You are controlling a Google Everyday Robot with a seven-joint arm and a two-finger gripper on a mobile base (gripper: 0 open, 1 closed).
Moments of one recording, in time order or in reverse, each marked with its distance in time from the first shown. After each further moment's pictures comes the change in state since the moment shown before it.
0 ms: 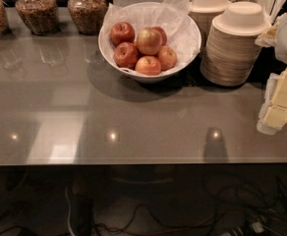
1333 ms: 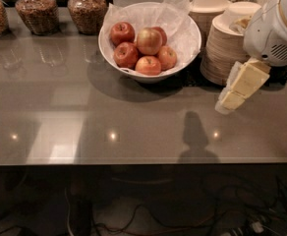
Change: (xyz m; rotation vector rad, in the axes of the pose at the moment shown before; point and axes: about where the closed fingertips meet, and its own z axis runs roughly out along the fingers) arm -0.054 -0.039 0.024 0.130 -0.240 -0.002
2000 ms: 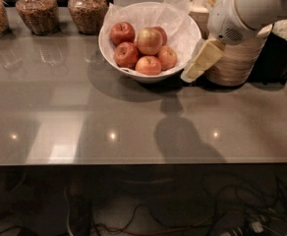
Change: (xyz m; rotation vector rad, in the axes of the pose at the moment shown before) arm -0.049 -0.077 0.050 0.143 -0.140 -0.026
